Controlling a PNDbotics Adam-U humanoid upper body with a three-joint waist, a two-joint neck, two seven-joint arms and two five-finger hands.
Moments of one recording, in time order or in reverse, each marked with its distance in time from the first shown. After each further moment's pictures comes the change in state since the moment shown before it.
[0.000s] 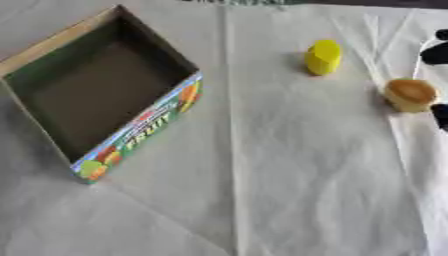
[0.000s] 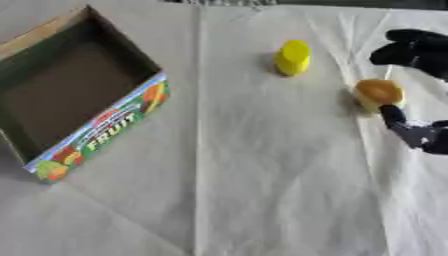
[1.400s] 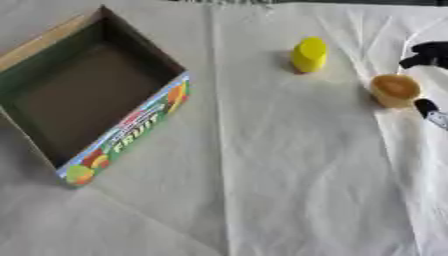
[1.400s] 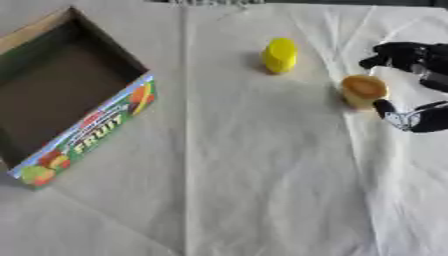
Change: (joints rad) left arm 0.001 -0.001 -0.018 0.000 0.014 0.001 -0.027; right arm -0.183 0.025 0.135 0.279 -0.063 0.041 0.142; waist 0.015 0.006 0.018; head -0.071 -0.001
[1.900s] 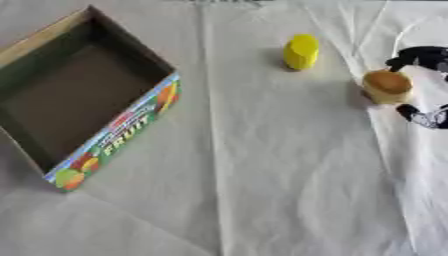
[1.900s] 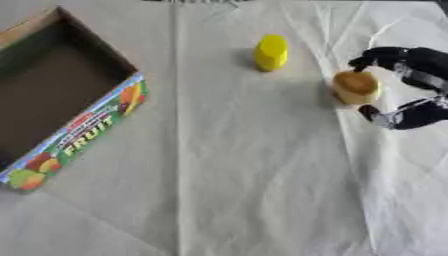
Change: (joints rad) left arm 0.000 -0.001 0.000 0.000 0.009 0.001 -0.005; right arm -0.040 0.044 0.011 0.059 -0.047 0.045 0.047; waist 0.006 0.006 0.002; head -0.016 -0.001
